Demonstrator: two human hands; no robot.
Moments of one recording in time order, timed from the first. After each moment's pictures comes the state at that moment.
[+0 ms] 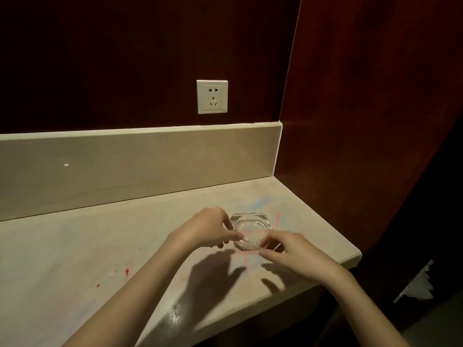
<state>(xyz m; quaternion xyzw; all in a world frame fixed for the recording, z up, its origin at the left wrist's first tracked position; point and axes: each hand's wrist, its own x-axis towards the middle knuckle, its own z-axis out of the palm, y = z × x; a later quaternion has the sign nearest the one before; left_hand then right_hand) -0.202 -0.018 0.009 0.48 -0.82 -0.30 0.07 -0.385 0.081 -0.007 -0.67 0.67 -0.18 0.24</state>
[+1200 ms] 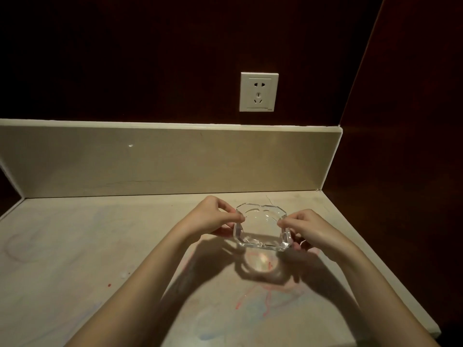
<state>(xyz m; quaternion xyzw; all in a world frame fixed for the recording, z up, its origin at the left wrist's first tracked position) -0.183 -0.078 0.004 0.55 -0.60 -0.51 0.29 -0.400 -0.045 0.008 -0.59 0.62 -0.26 0.45</state>
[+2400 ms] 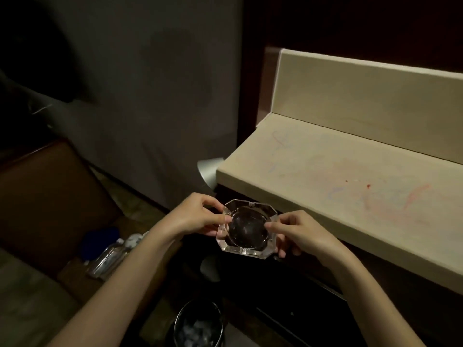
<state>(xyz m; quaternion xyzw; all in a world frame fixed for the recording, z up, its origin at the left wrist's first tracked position) 0.155 0.300 -0.058 0.69 -0.32 -0.48 0.43 -0.049 0.185 -0.063 -0.74 0.35 -0.05 0.57</state>
